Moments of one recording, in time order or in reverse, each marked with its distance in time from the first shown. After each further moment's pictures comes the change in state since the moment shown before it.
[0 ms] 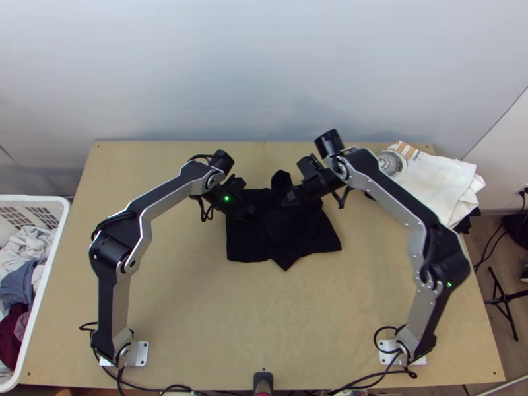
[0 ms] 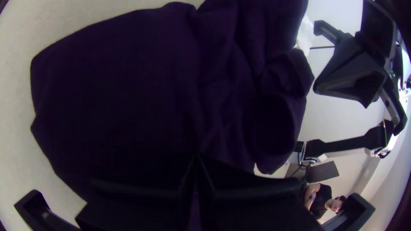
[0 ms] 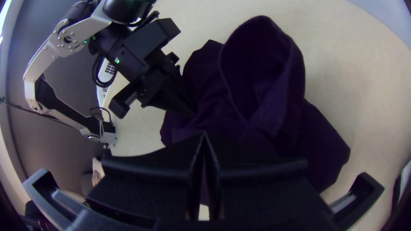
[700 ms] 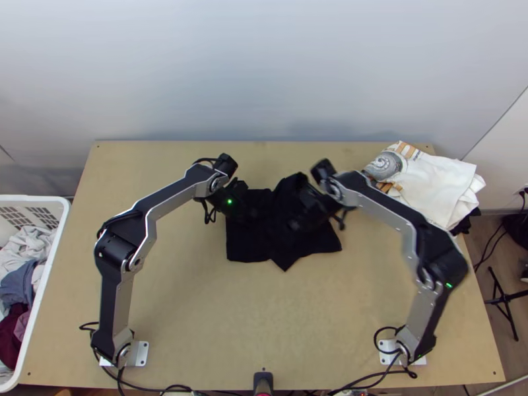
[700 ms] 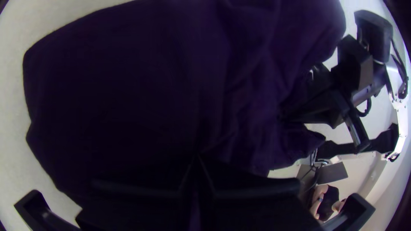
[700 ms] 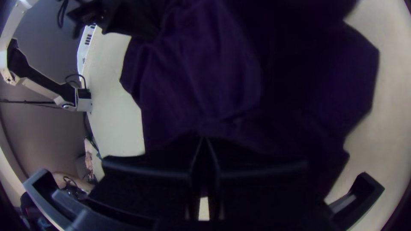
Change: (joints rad) left arm -0.008 0.035 -0.003 0.024 -0.068 0.005; right arm -0.006 -0.035 -0.286 0.002 0.099 -0.115
